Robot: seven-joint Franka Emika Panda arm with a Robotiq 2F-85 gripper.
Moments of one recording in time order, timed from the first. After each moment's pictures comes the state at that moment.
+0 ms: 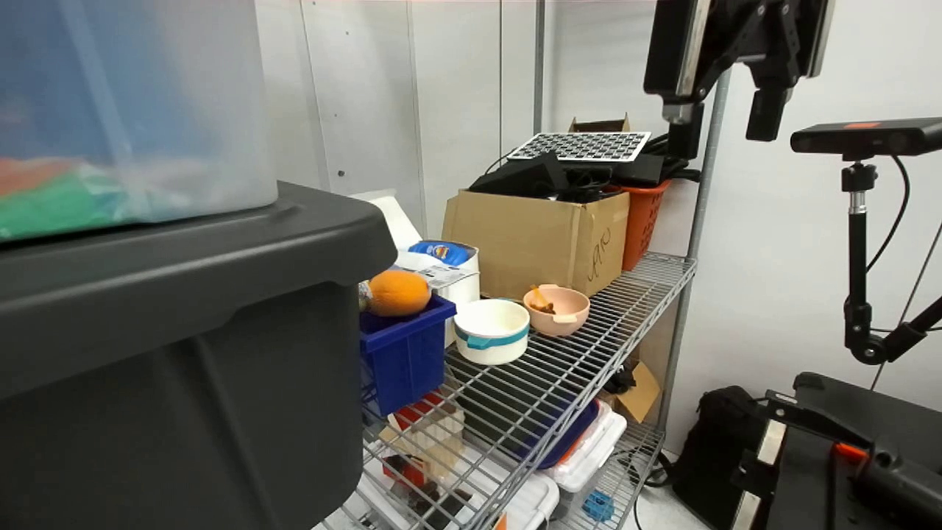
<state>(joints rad) -0.08 -0.32 0.10 -2.47 -0.12 2.17 0.43</state>
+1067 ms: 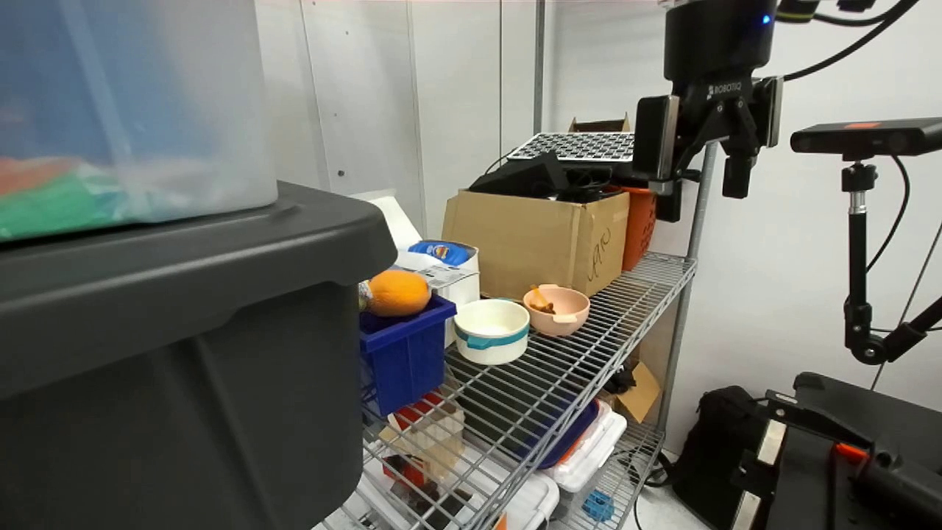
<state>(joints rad) -0.09 -0.13 0.02 -2.42 -0.17 2.24 0.38</state>
